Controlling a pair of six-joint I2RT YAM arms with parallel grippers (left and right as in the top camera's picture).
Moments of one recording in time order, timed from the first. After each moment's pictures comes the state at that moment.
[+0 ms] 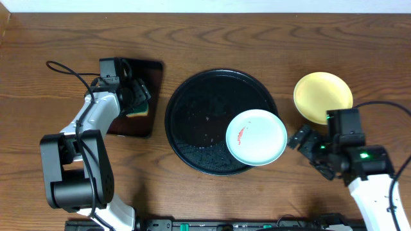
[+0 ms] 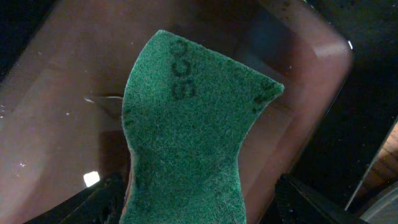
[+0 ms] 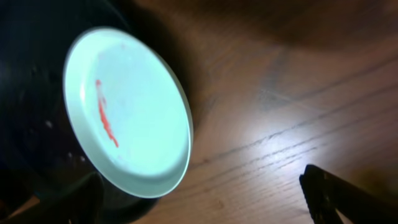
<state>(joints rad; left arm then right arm) 0.10 1.80 1.07 -0.40 0.08 -0.43 0.12 1.03 0.80 -0.99 -0.14 0.82</state>
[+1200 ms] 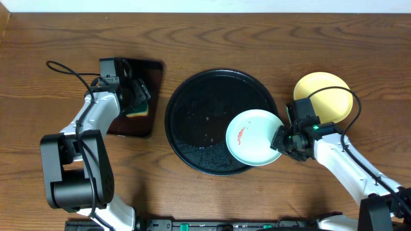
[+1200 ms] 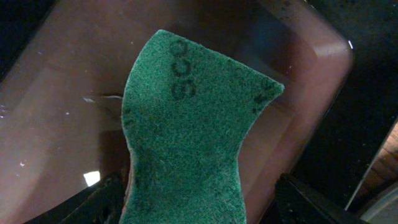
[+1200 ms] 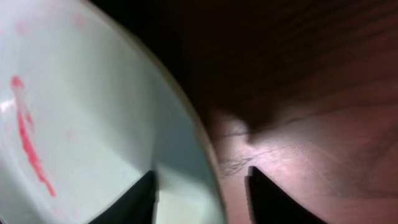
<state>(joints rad) 0.10 1.80 1.07 -0.40 0.08 -0.43 0.25 1.45 0.73 -0.63 -0.12 0.71</state>
